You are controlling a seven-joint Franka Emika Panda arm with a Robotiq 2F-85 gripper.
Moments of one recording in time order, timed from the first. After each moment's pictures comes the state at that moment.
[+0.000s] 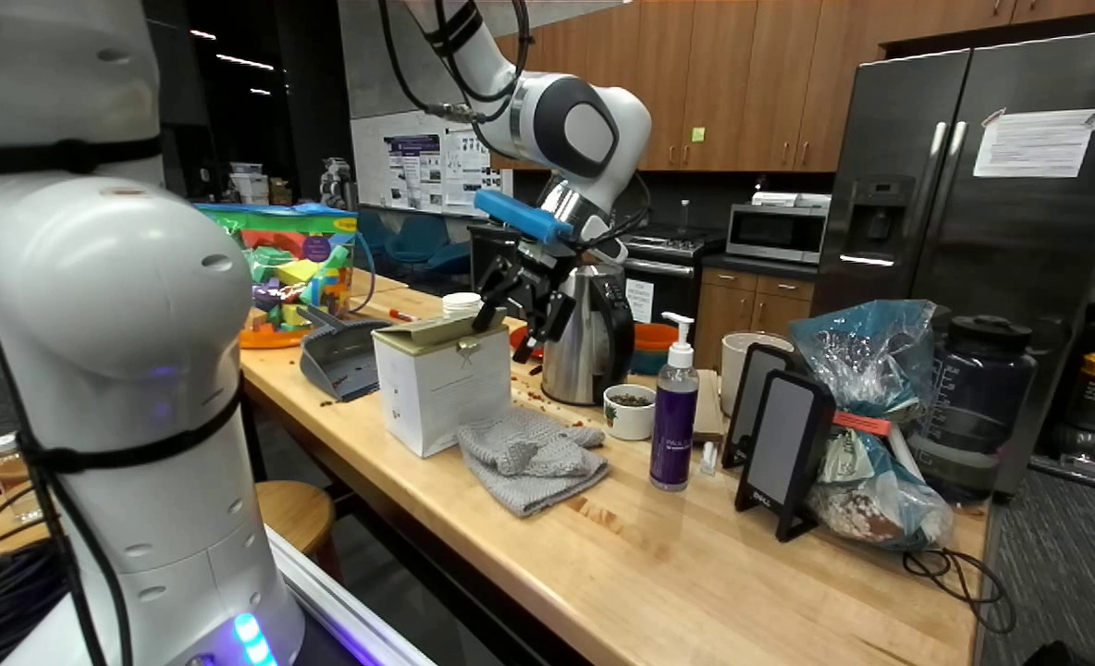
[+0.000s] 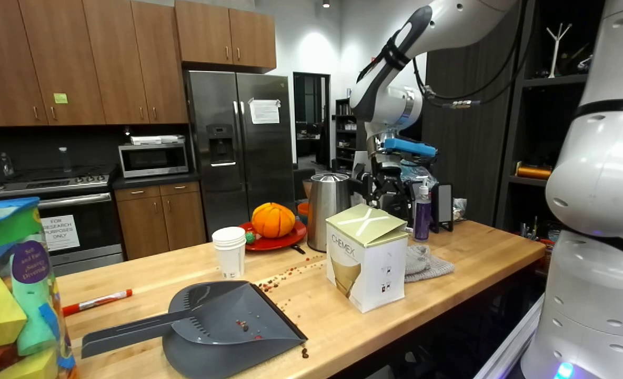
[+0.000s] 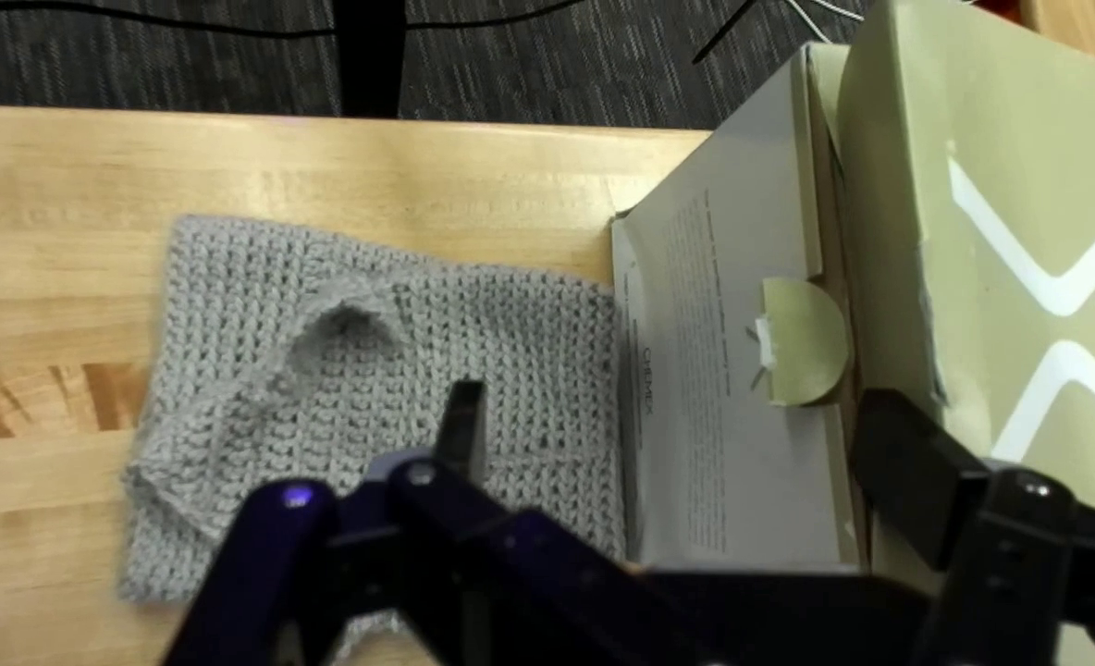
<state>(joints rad) -0.08 -0.04 -0.11 -2.35 0.24 1.82 -0.13</state>
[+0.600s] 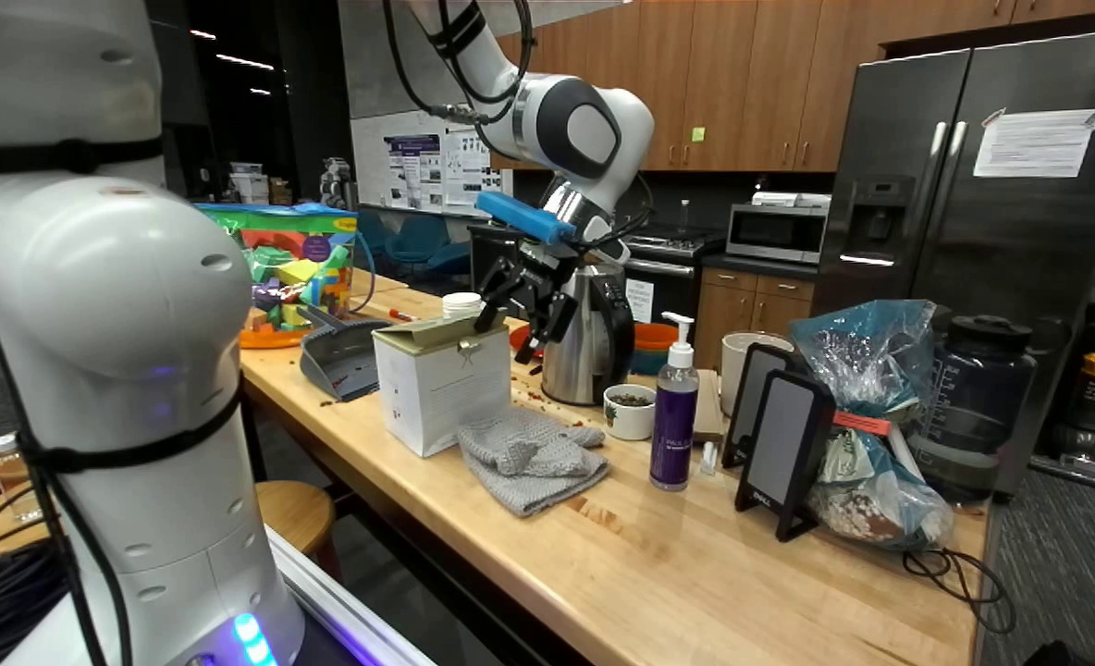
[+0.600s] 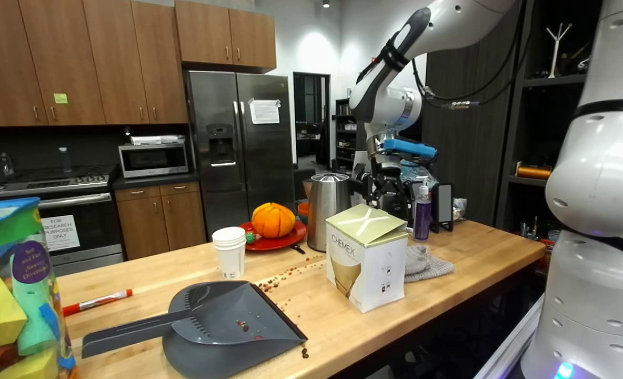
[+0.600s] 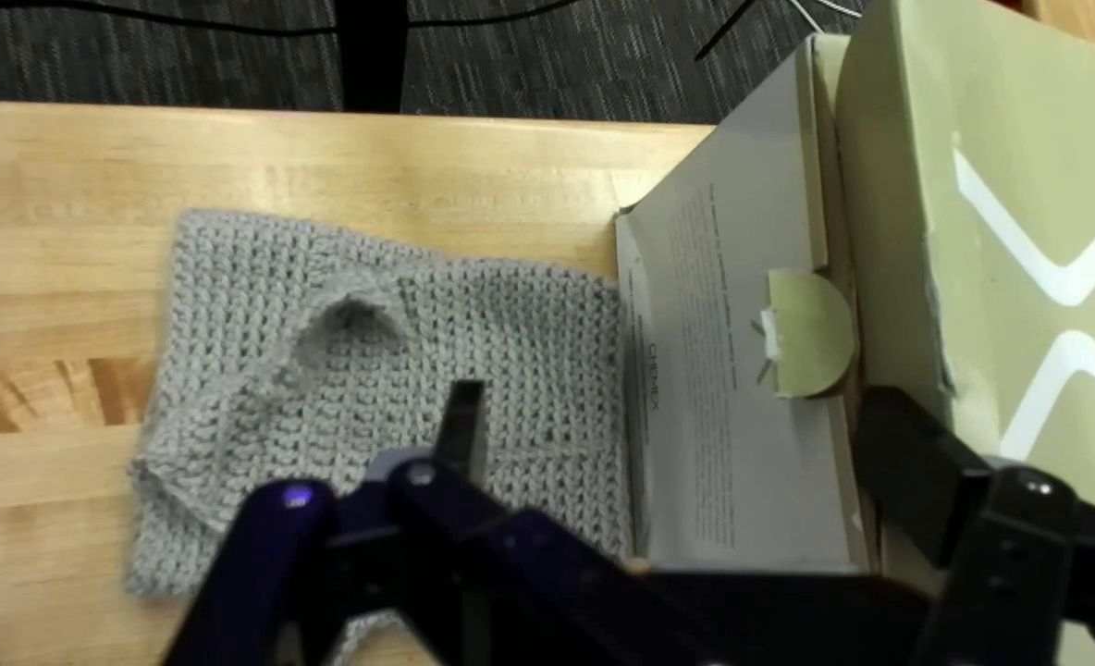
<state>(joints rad) -0.08 -0.03 -0.11 -2.34 0.23 1.82 -0.13</state>
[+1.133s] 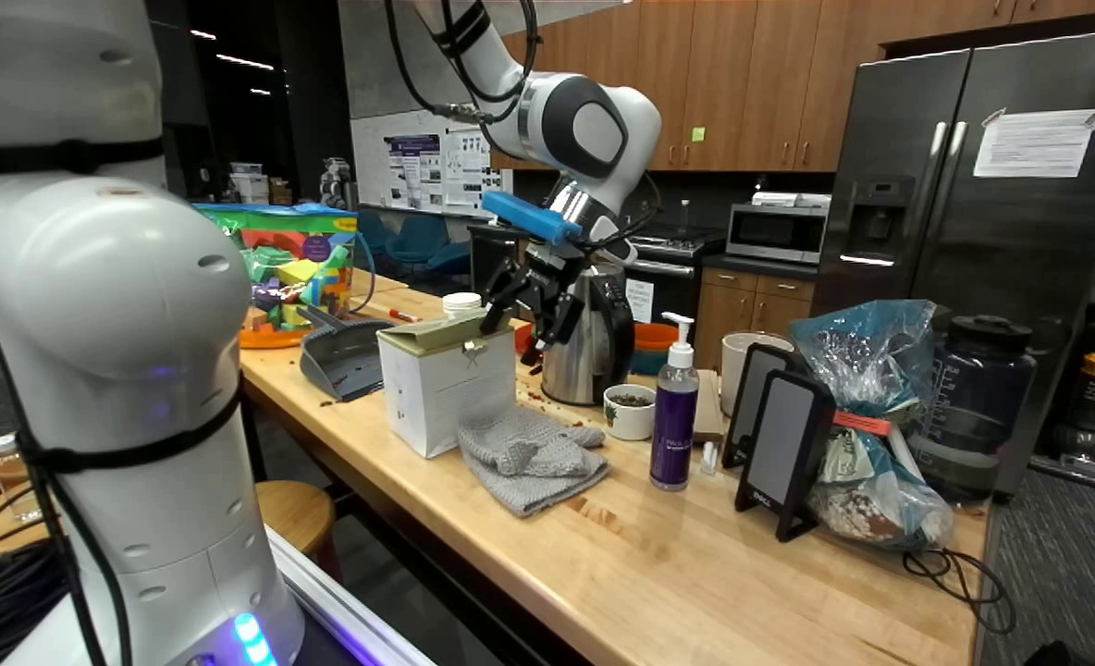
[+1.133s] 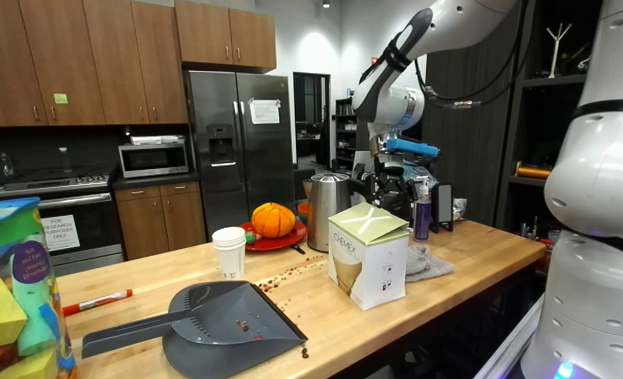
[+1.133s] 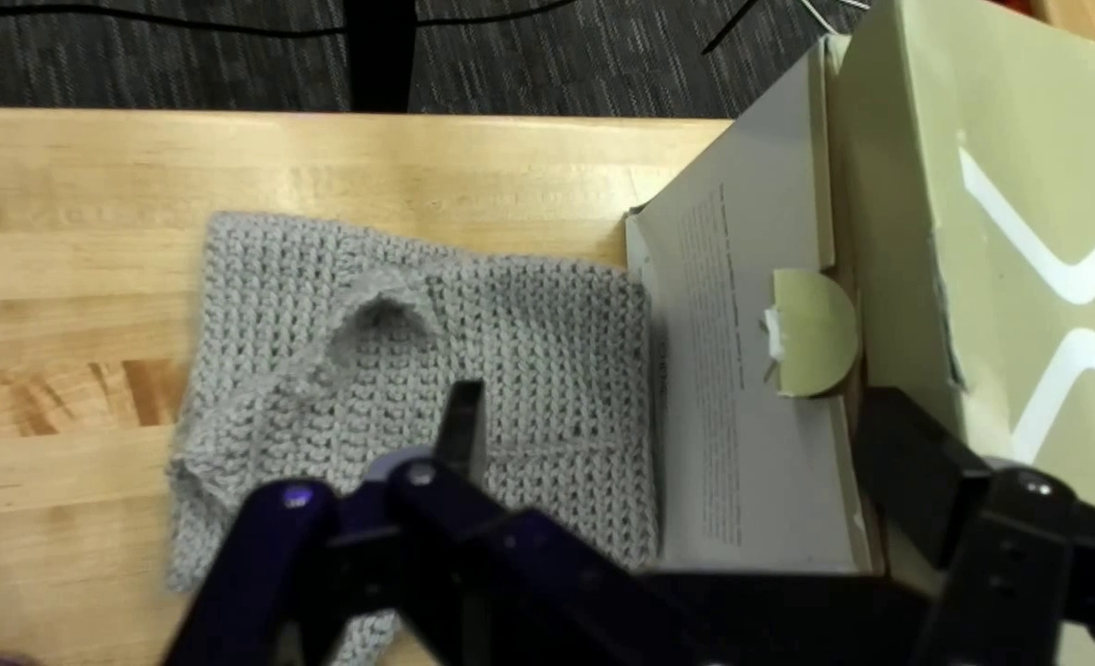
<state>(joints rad) -0.09 -0.03 -0.13 -2.34 0.22 1.82 -0.13</state>
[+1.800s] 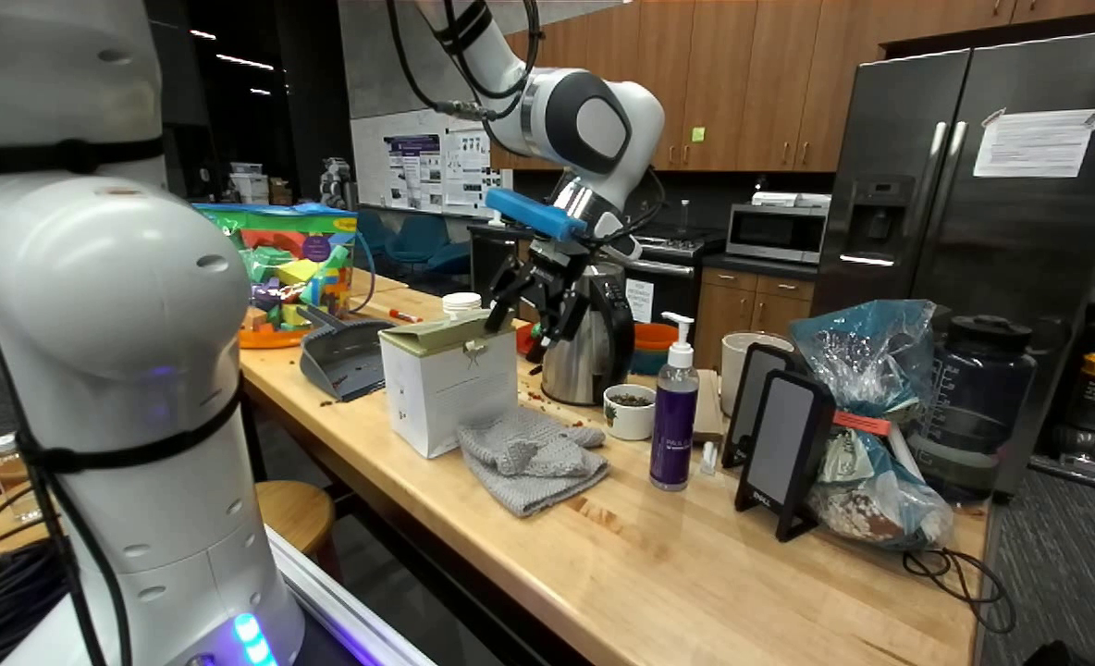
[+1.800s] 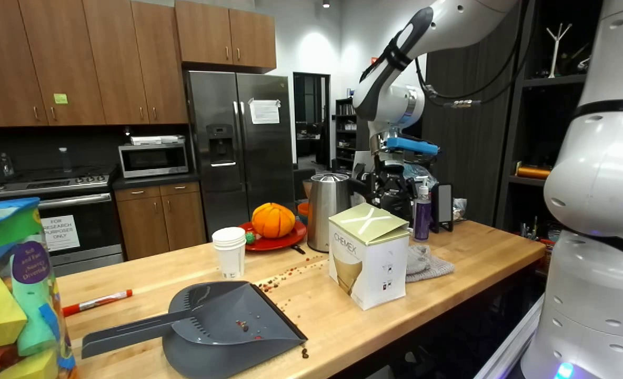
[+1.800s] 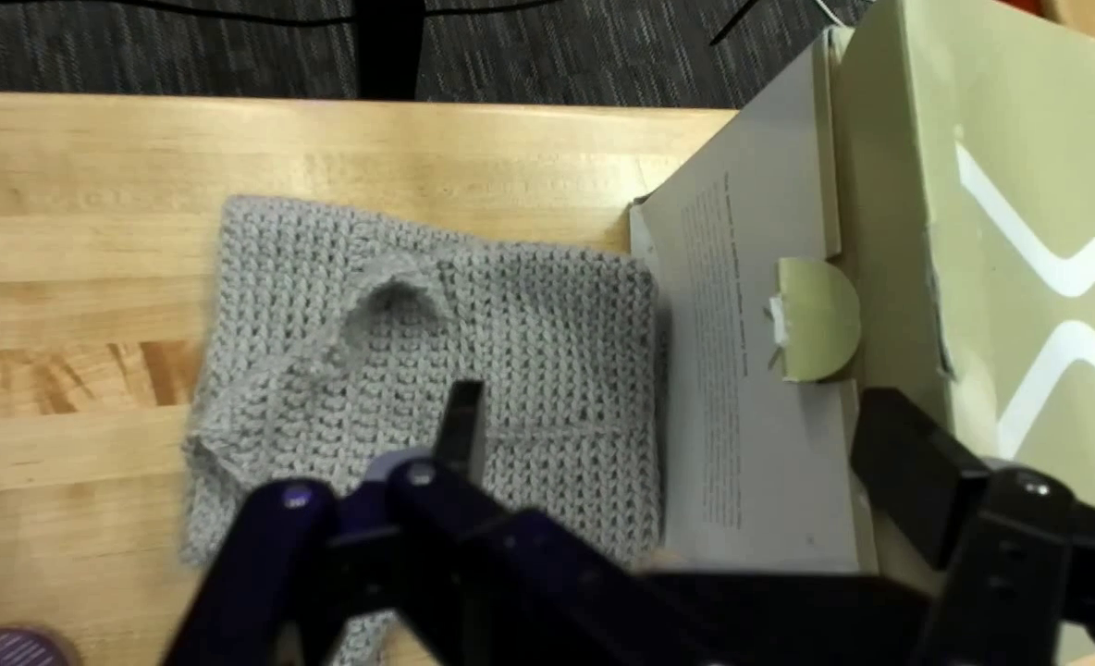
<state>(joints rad) -0.10 -0.03 -0.13 -2.33 0.22 1.82 -0.14</state>
